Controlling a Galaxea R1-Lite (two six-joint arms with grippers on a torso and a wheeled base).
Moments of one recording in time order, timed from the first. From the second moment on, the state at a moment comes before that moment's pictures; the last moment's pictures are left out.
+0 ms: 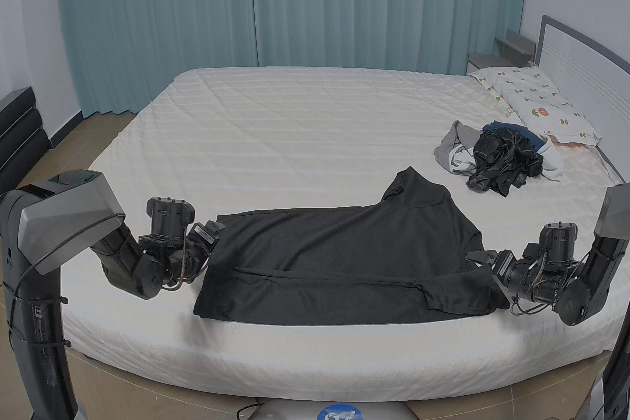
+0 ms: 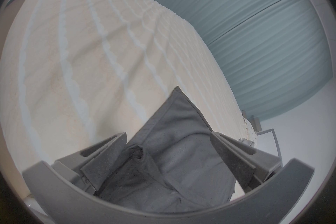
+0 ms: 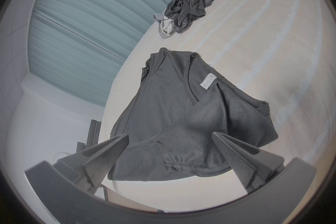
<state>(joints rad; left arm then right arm) -0.18 2.28 -0.89 -0.79 0.03 -1.08 0.03 2.11 -0.38 -1.20 0.28 0.79</state>
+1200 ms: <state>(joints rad) -0.12 2.27 -0.65 -0.93 -0.28 -0.73 0.00 2.15 -0.36 -1.22 0.29 0.78</state>
